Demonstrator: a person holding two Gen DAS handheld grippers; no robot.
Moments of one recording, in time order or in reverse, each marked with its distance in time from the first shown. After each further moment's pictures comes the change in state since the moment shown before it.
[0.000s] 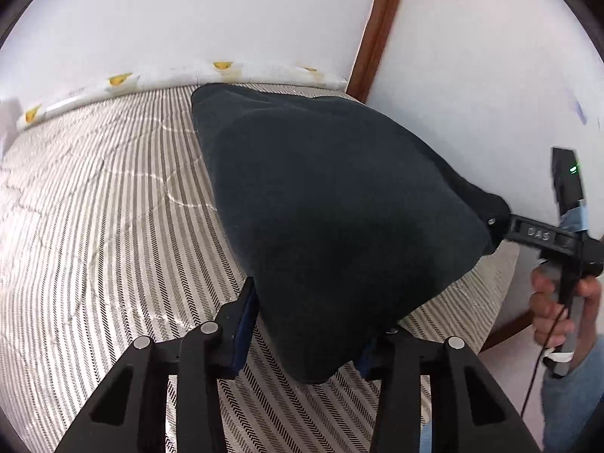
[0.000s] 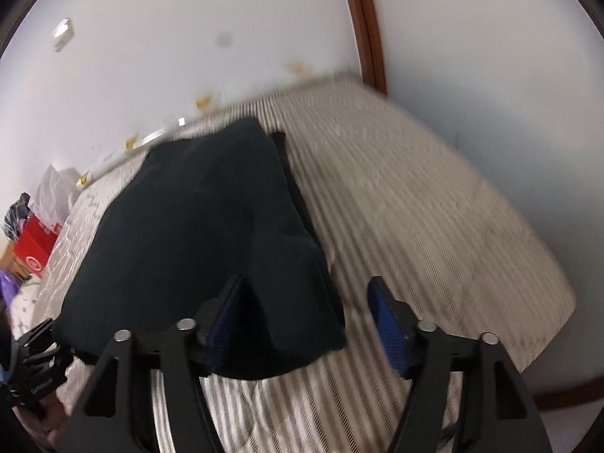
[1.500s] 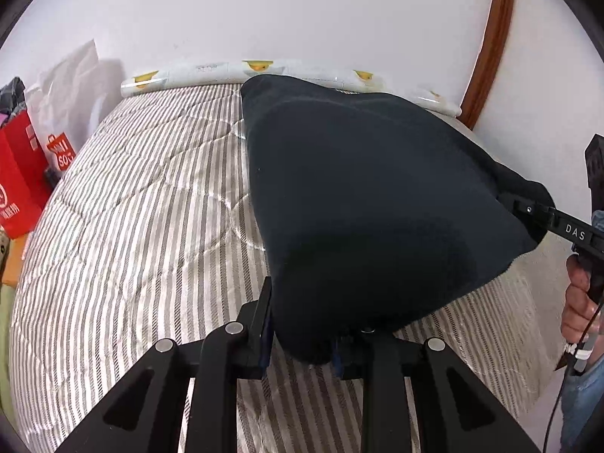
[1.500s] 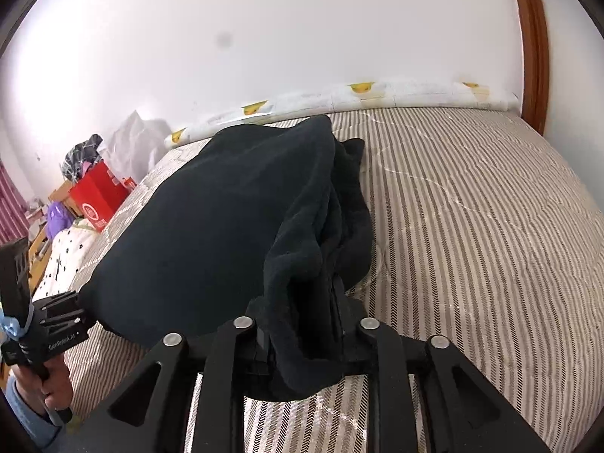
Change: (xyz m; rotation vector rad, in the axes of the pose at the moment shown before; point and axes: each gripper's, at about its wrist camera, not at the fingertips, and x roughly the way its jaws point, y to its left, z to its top) left arm -0.049 0.155 0.001 -0.162 -0.005 0.255; right arm 0.056 0.184 0.032 -0.323 -0.036 0.230
